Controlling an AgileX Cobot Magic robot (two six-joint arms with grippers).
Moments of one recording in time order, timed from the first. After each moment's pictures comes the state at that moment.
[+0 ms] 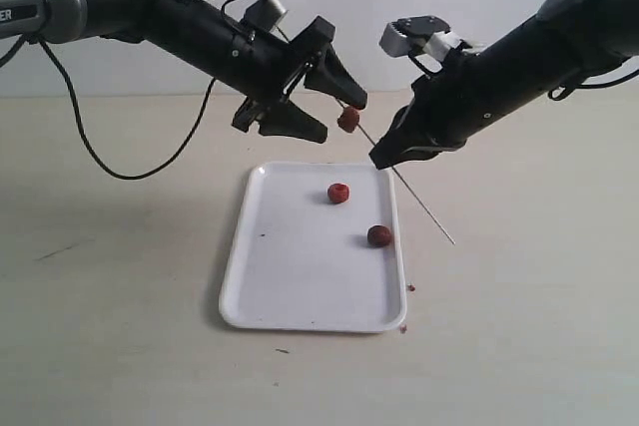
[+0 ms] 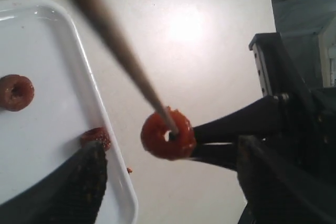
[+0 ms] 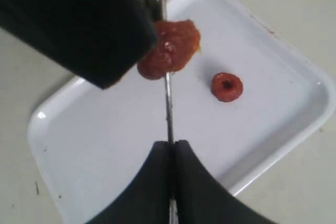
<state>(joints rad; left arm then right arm) -0.38 2.30 -1.94 -1.02 1.14 0.29 0.08 1.94 -1.31 0.88 0.80 -1.11</state>
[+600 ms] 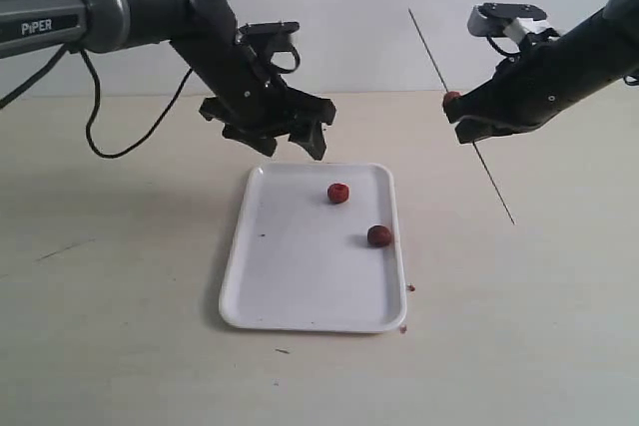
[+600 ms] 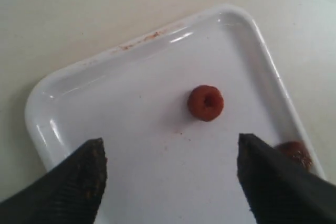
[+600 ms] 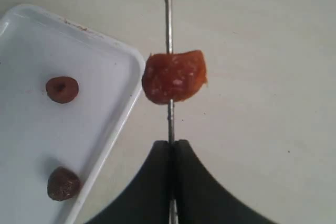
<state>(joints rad) -0.49 2.30 -1.94 -0.34 0.91 0.12 -0.07 1.94 -1.32 0.68 0.64 -0.77</state>
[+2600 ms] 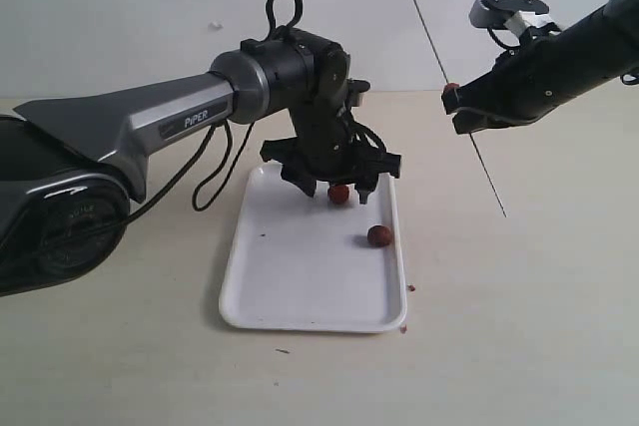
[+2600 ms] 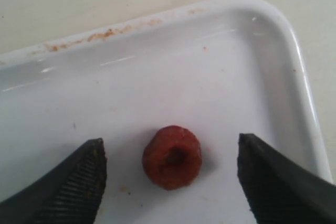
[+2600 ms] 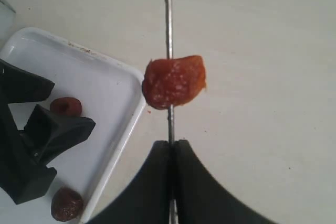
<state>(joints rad) -0.67 2.60 -2.31 0.02 1.04 -0.37 -0.07 1.94 -1.32 0.74 0.60 -0.80</state>
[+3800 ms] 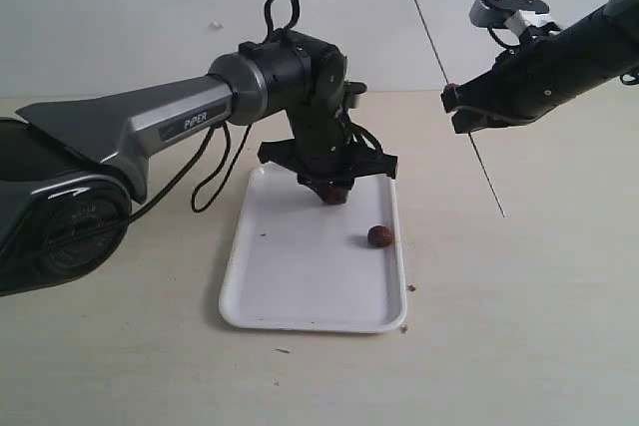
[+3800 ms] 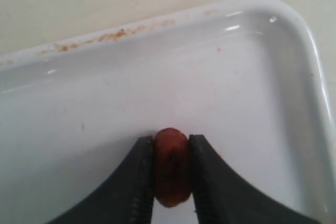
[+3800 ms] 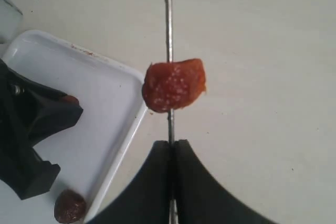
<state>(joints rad) -0.67 2.61 -2.32 0.01 1.06 -0.37 -0.07 1.94 -1.32 0.75 0.60 -0.80</state>
